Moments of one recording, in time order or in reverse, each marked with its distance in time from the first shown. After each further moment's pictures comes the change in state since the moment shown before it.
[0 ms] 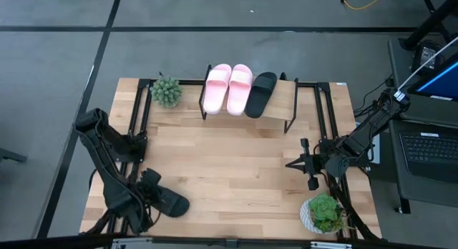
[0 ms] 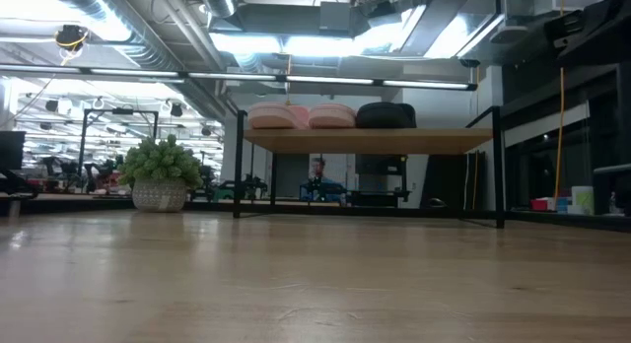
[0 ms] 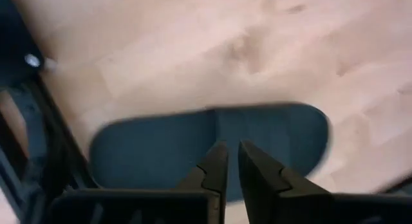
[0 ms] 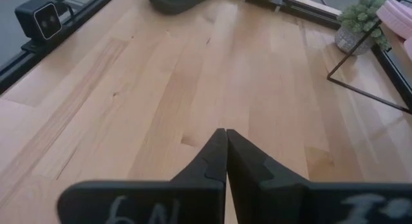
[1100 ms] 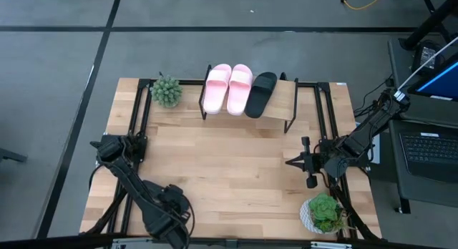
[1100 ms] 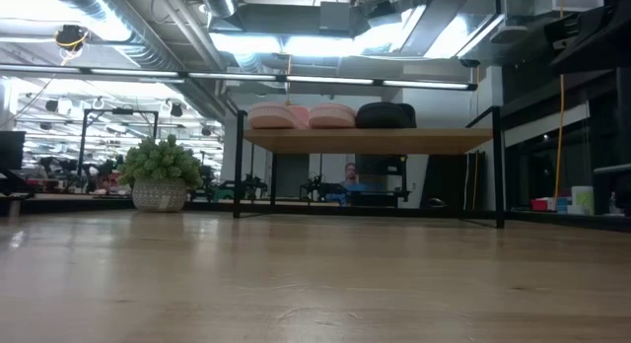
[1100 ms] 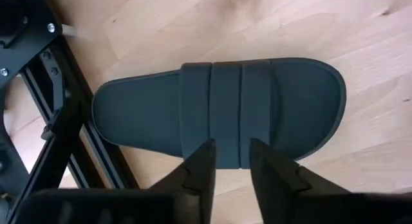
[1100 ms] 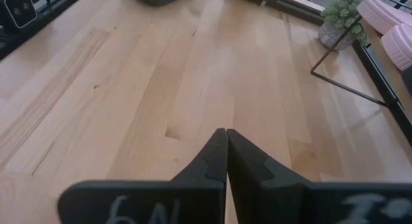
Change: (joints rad) left arm 0.168 0.424 0.442 -0.231 0.268 0.211; right arm 0.000 0.000 0.000 -0.035 0.055 0.001
